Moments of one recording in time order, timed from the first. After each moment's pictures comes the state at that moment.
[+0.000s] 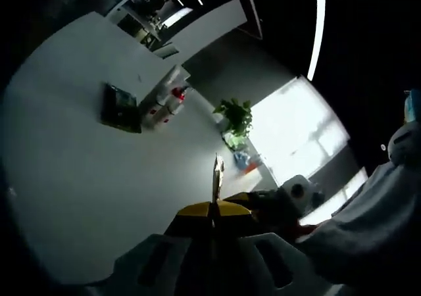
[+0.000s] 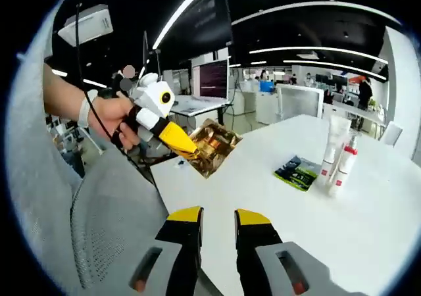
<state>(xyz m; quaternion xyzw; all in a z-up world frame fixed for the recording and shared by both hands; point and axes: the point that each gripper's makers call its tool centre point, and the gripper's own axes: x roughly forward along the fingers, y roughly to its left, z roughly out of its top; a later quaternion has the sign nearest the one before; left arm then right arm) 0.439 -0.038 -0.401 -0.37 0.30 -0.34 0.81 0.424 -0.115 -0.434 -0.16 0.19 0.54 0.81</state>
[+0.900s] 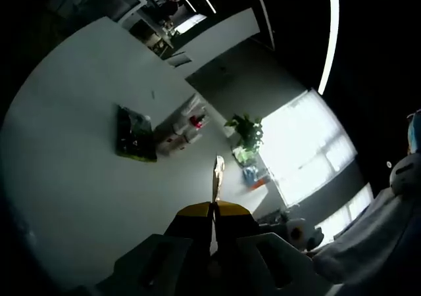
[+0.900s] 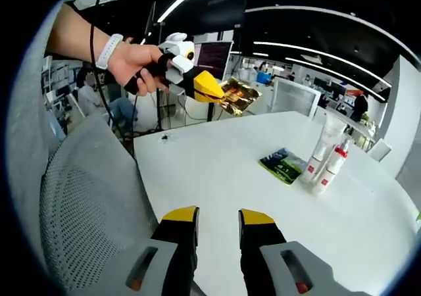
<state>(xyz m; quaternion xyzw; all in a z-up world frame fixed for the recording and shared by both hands) 0.511 0.001 -0.391 -0.39 0.31 -0.30 0.81 0.451 -0.130 -0.454 -0.19 0.21 0.49 0.83</state>
